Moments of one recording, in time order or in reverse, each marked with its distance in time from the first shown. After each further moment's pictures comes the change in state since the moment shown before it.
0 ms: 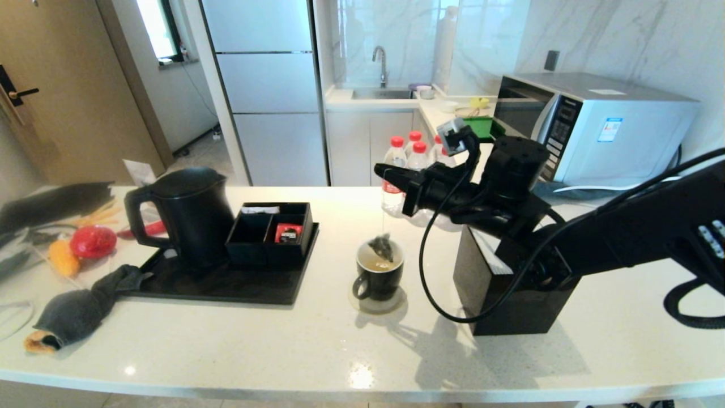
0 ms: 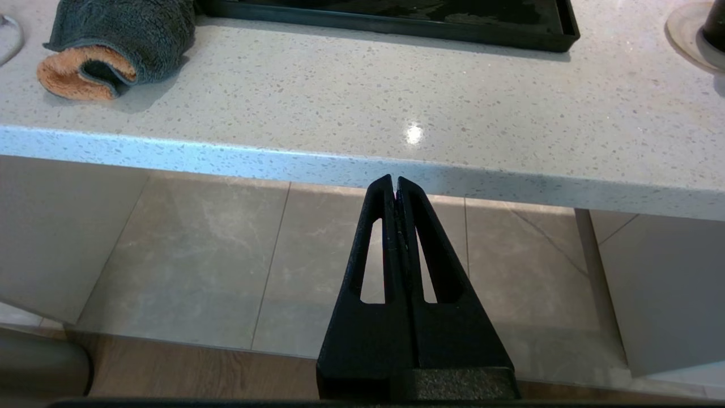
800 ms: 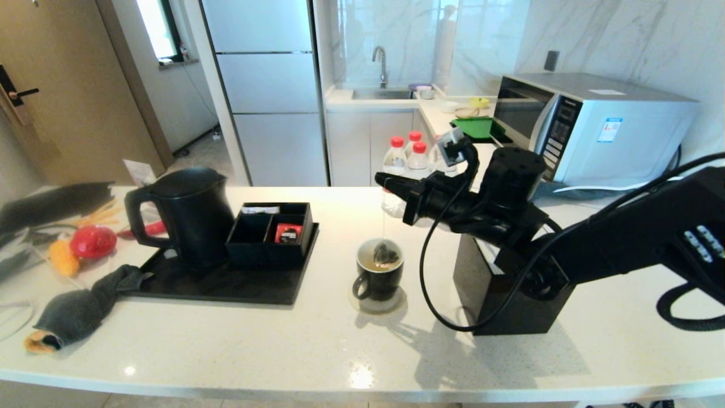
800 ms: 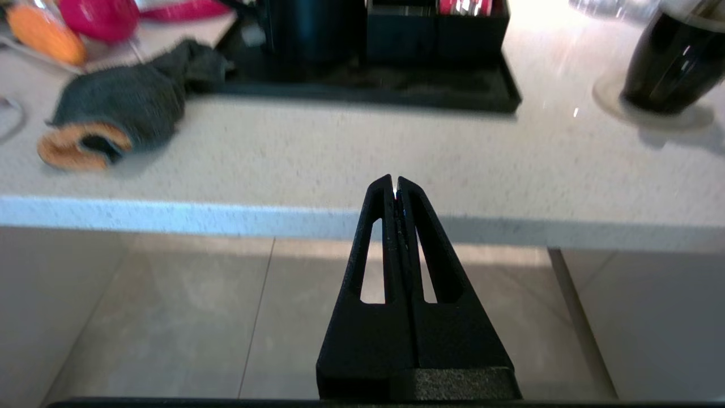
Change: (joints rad) left arm -0.069 -0.175 0.000 -0.001 0.003 -0.003; right arm 0.001 0.015 0.046 -0.046 -0.001 0.002
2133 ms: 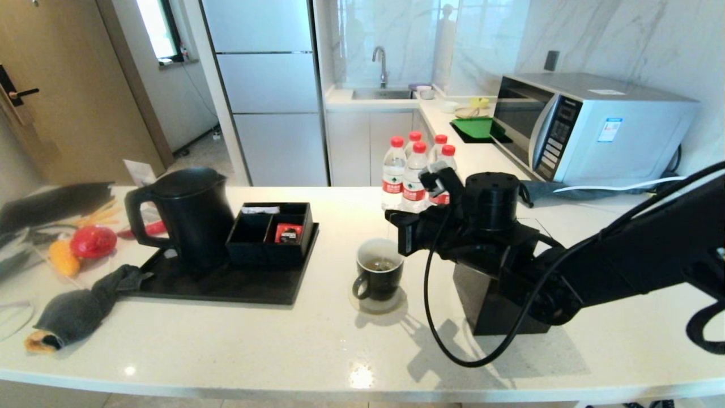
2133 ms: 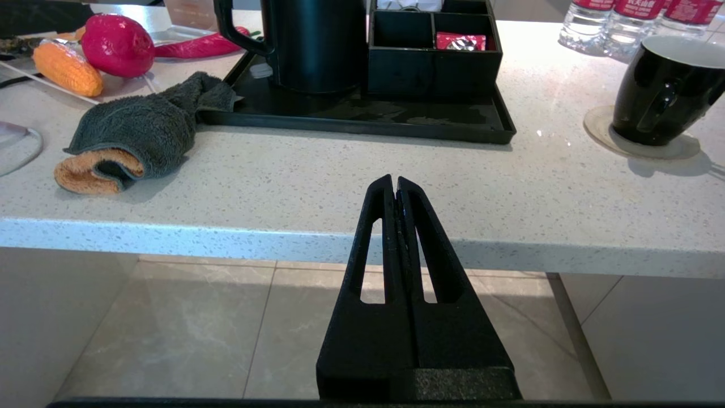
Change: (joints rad) left arm 0.004 -0.092 0.000 0.000 0.003 -0.001; right arm 0.082 -0.062 0.103 0.260 -0.347 -0.084
